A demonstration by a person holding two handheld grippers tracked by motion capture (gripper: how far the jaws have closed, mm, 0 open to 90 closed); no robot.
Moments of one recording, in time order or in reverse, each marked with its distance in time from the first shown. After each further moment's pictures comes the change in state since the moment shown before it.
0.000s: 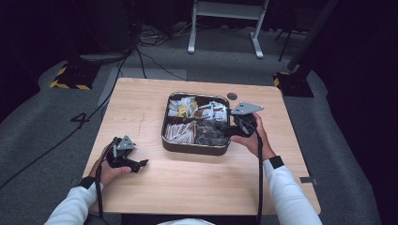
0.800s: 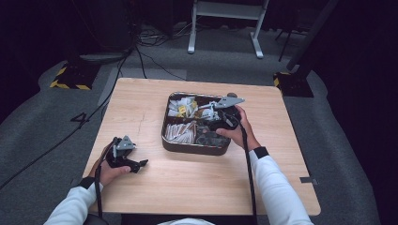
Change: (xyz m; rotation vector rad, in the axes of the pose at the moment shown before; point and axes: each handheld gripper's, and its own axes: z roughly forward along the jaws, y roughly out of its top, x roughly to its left) left arm 0.001 0.000 -0.001 0.001 -0.005 0.010; right arm 0.003 0.018 0.050 0.050 0.052 -0.013
